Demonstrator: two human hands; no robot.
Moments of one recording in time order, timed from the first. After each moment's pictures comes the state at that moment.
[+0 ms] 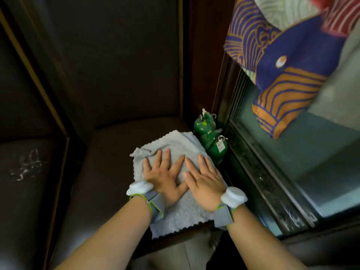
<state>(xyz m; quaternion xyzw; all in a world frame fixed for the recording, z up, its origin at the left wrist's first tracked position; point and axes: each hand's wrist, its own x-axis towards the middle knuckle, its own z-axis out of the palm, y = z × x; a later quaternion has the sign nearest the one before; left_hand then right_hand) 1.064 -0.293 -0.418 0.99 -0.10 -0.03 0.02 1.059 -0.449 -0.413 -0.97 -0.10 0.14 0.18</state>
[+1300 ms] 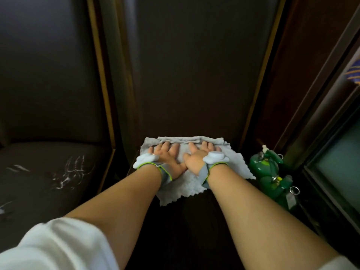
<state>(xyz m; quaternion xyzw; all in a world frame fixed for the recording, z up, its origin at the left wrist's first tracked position) 1.217 -0.134 -0.423 1.00 0.07 -0.04 0.03 1.261 -0.265 -0.408 -0.99 -0.14 0.10 0.00</state>
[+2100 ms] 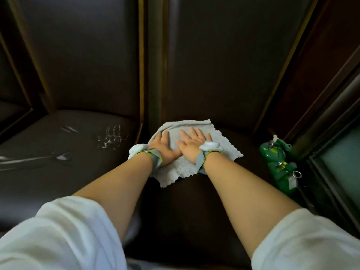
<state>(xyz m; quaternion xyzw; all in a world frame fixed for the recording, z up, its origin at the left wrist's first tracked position) 1.127 -0.086 -0.419 0.95 0.18 -0.07 0.24 1.189 -0.217 -0.406 -0.96 -0.26 0.12 0.04</state>
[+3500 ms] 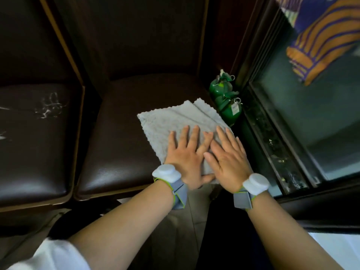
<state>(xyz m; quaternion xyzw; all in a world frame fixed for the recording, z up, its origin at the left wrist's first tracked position) 0.980 -0.322 -0.428 0.99 -0.16 0.01 0.01 0.996 -0.480 -0.435 -0.98 -0.17 0.00 0.11</state>
